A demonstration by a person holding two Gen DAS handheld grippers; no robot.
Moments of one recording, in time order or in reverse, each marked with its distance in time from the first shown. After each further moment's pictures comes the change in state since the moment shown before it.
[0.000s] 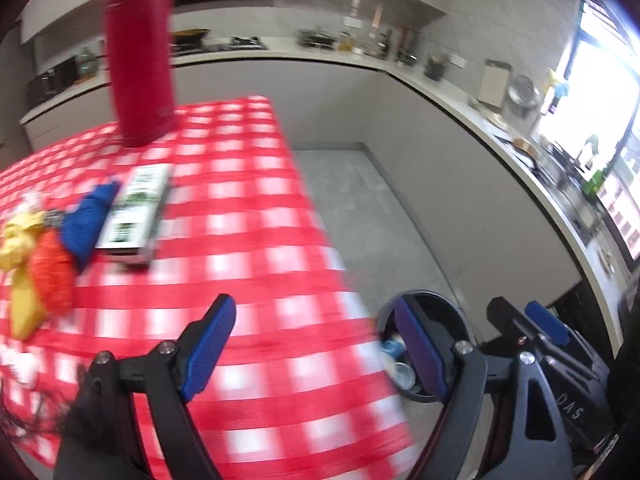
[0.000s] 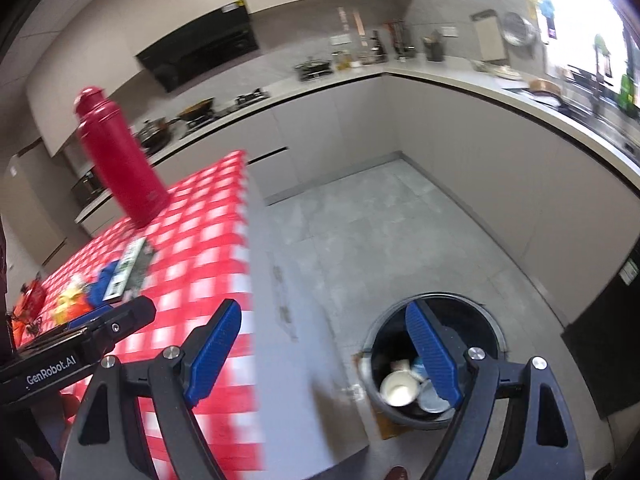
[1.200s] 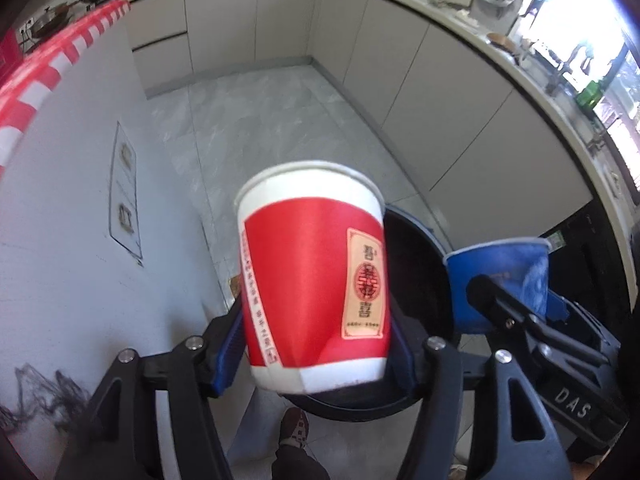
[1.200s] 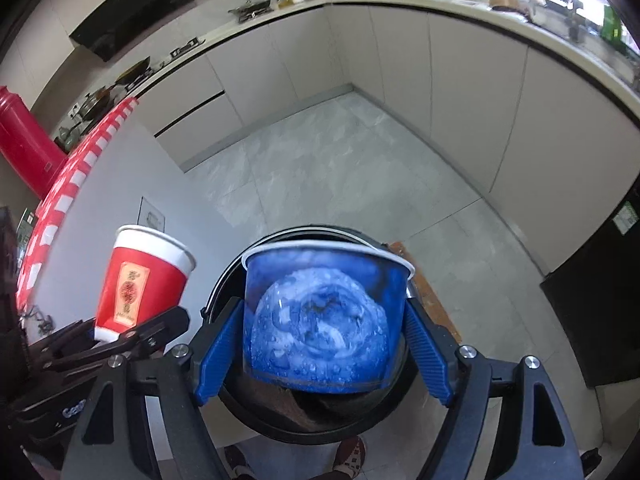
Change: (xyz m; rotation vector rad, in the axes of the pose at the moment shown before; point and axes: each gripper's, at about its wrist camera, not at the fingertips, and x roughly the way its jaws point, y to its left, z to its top) left arm 0.190 -0.162 -0.073 0.141 0.306 -0.096; right arm 0.112 -0.234 -0.052 0.103 0.241 -0.127
